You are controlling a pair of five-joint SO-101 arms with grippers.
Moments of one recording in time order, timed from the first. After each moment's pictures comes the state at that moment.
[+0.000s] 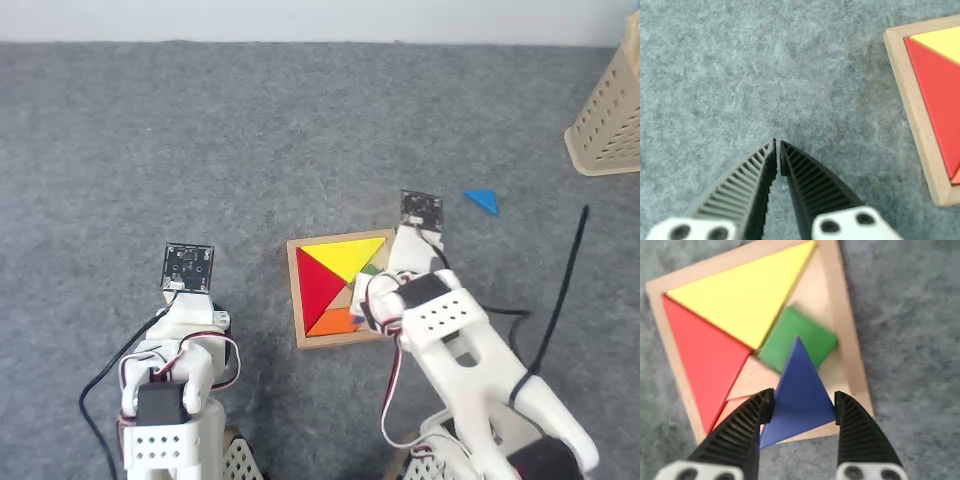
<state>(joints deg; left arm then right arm) -8.7 -102.7 96.9 71.2 -1.2 -29.8 -28.7 58.0 51.0 -35.9</state>
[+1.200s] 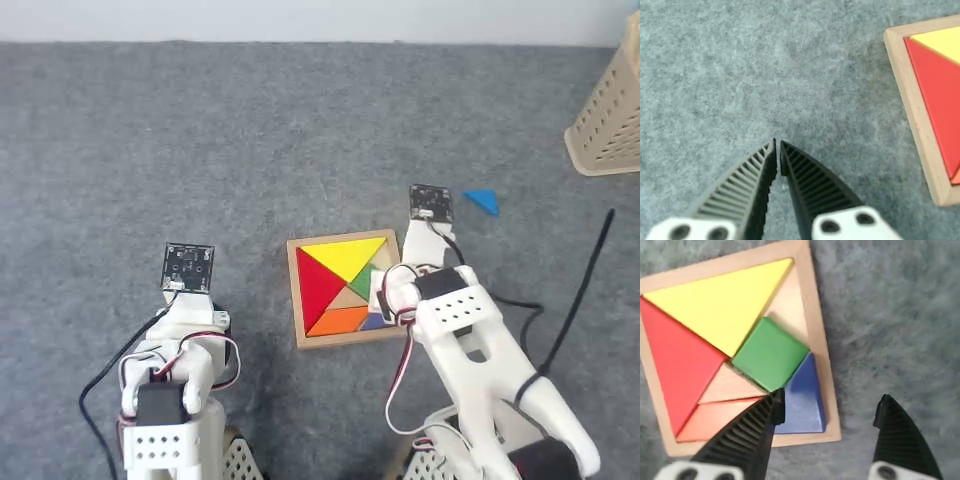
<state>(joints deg) -8.7 -102.7 96.9 71.2 -1.2 -24.0 -28.7 58.0 51.1 -23.8</state>
